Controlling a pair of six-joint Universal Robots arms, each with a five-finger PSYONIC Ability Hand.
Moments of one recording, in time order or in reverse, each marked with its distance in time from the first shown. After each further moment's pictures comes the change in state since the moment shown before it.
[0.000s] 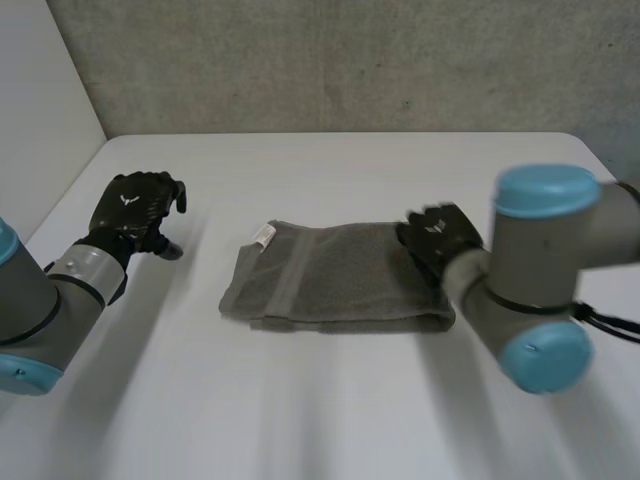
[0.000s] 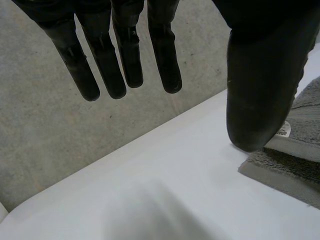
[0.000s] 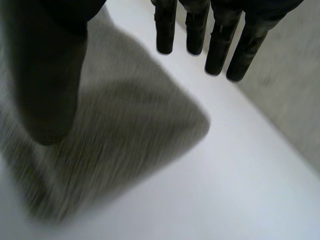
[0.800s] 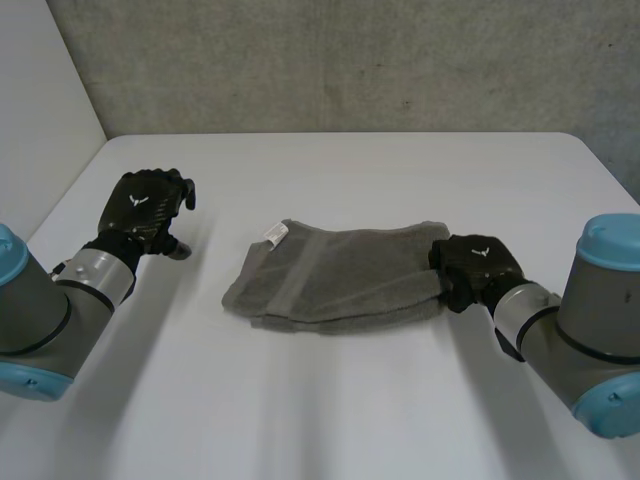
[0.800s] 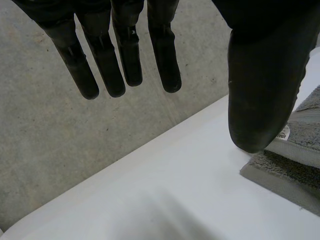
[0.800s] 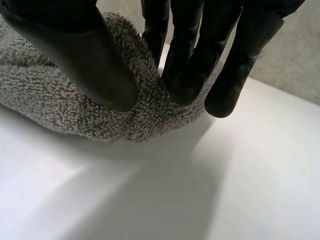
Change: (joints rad) left arm -0.028 0.006 -0.039 0.082 0.000 0.006; right arm -0.169 -0.128 0.324 -0.241 -0.212 0.313; left_hand -0.020 -0.018 -0.018 -0.020 -0.019; right_hand 0.919 0.904 0.993 1.003 0.951
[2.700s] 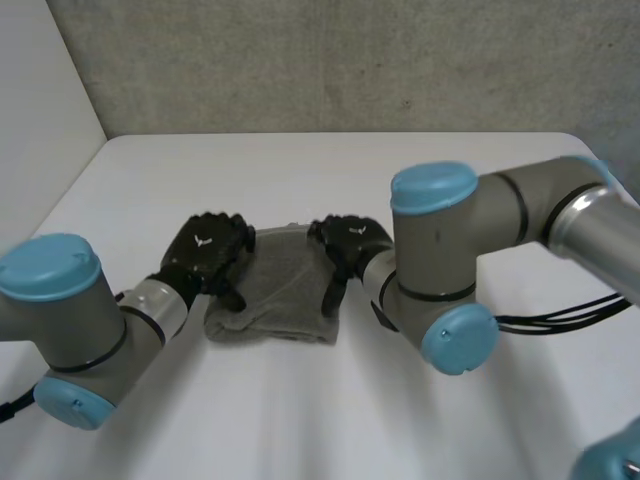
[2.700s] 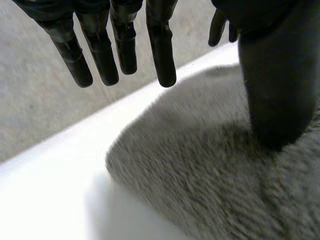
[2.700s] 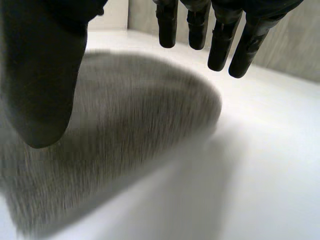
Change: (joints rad) left arm -0.172 -0.079 0.063 -0.169 -0.043 0.037; right arm 0.368 0.402 -0.805 0.449 0.172 0.187; left_hand -0.122 -0.135 -0.127 -0.133 -0.139; right_hand -1.030 -0.988 -1.077 -1.076 -1.054
